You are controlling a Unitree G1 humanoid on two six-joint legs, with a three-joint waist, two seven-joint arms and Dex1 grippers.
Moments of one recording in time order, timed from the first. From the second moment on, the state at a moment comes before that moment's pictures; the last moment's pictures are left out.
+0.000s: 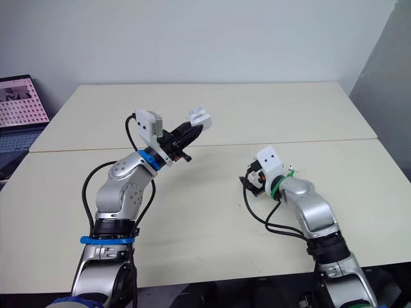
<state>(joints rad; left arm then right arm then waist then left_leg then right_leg) -0.62 0.24 0.14 0.09 -0.35 0.31 -0.63 -0.49 -0.30 0.18 -0.03 0.13 0.74 0.37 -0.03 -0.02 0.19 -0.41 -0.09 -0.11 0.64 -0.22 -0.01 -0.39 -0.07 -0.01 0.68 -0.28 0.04</state>
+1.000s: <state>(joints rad) -0.54 0.16 0.07 0.02 -0.35 0.30 -0.56 -0.33 -1.05 0.18 -0.26 0.21 0.68 1.05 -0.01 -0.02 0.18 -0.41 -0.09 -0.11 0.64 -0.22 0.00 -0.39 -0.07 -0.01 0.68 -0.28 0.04</state>
